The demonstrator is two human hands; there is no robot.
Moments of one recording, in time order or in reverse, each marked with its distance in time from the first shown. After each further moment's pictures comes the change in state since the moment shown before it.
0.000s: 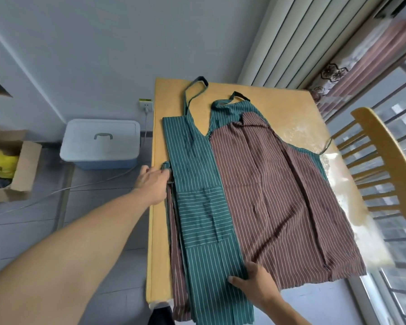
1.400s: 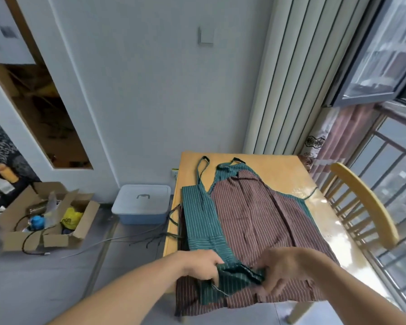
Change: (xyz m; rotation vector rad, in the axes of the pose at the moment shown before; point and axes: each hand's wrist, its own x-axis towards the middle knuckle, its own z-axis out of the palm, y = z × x) left_hand -0.254 0.199 -0.081 -0.553 -0.578 0.103; right_hand -0.188 -0.022 -0.167 -0.361 -0.562 -0.419
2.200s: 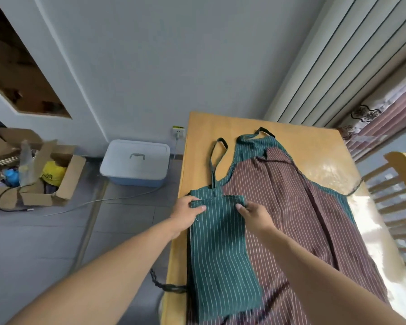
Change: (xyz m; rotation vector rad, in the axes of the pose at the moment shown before) left_hand 0.144 -0.143 -0.159 -0.704 0.602 -0.108; right_hand 0.252 -0.068 -0.117 0.286 0.812 0.065
